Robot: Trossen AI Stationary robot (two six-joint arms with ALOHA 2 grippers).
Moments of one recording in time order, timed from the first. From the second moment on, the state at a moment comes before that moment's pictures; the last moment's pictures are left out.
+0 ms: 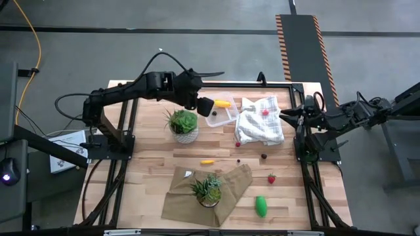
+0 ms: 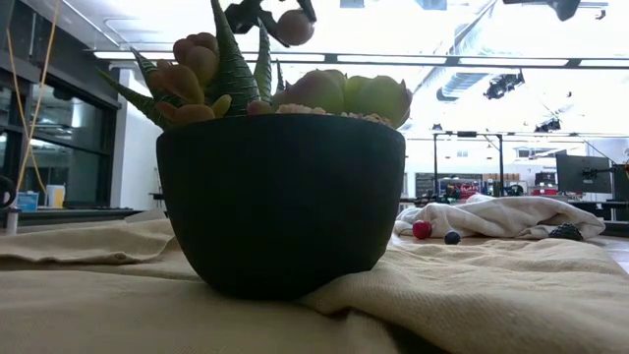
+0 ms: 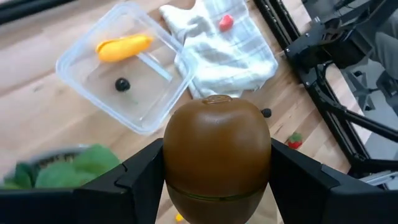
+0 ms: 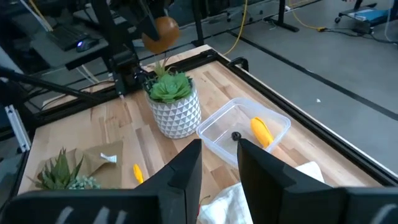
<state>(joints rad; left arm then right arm) 0.31 1.65 1.84 -1.09 -0.05 -0.80 0.39 0.58 0.97 -0.85 0.70 0.47</state>
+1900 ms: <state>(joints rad) 0.58 1.95 1.84 -0.96 0.10 -0.01 0.19 0.72 0.97 -0.85 0.83 0.67</state>
